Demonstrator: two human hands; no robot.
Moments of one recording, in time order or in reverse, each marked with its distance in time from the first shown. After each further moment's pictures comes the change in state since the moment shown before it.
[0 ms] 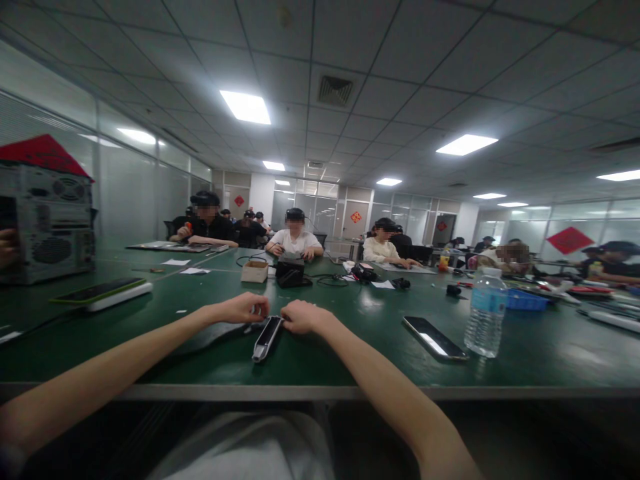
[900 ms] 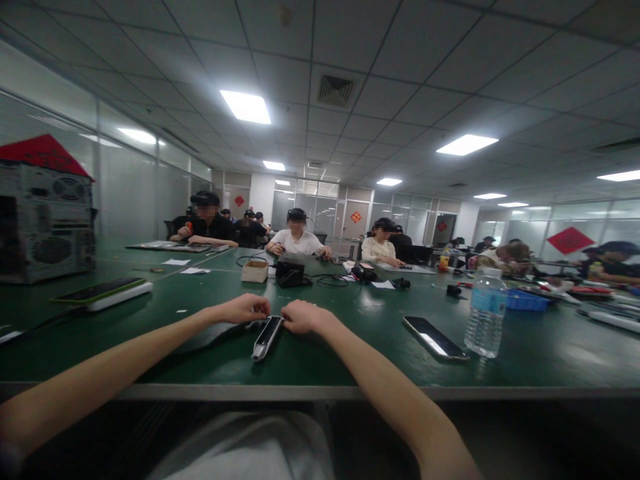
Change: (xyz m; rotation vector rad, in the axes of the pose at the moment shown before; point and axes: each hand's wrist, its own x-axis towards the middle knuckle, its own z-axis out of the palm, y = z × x) left_hand 0.002 -0.005 0.005 -0.061 0.011 -0.065; right_hand -0.001 -0.001 -0.002 -0.013 -0.004 -0.003
